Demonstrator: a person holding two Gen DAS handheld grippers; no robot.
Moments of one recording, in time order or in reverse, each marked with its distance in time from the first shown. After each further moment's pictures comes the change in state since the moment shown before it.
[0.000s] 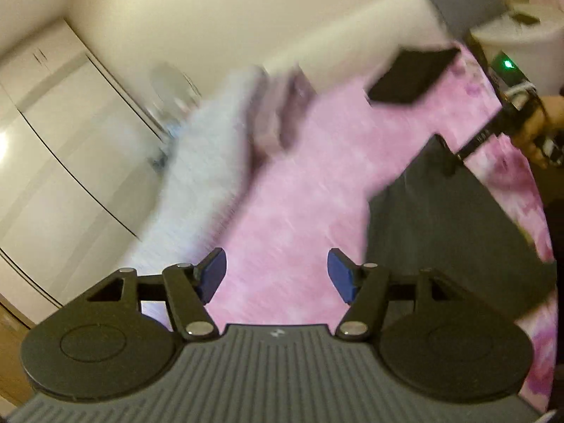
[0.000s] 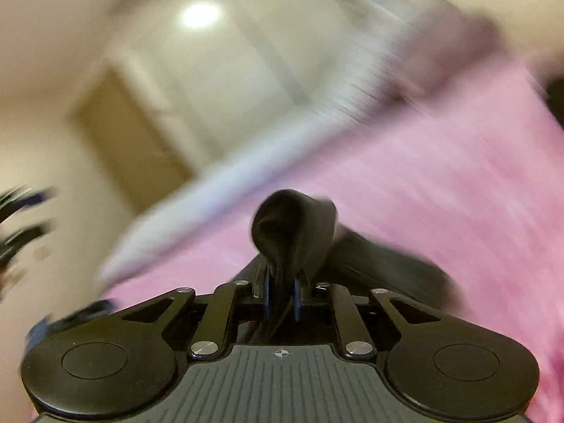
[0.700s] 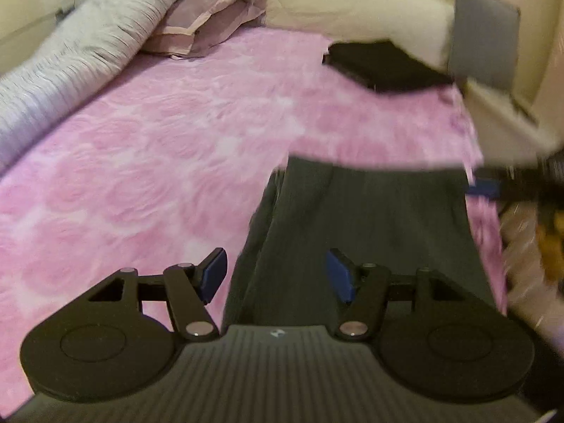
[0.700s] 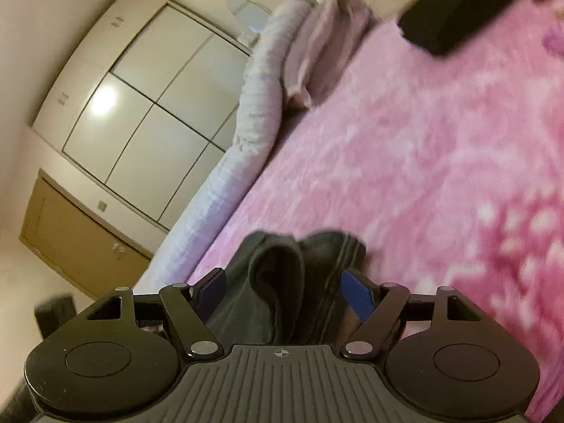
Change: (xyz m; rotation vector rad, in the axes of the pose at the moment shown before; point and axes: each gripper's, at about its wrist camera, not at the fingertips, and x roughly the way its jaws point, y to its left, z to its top) left arm 0.215 -0.014 -0.012 -0.492 0.147 -0.512; right arm -0.043 -0.027 0.006 0.269 -0.211 -0.085
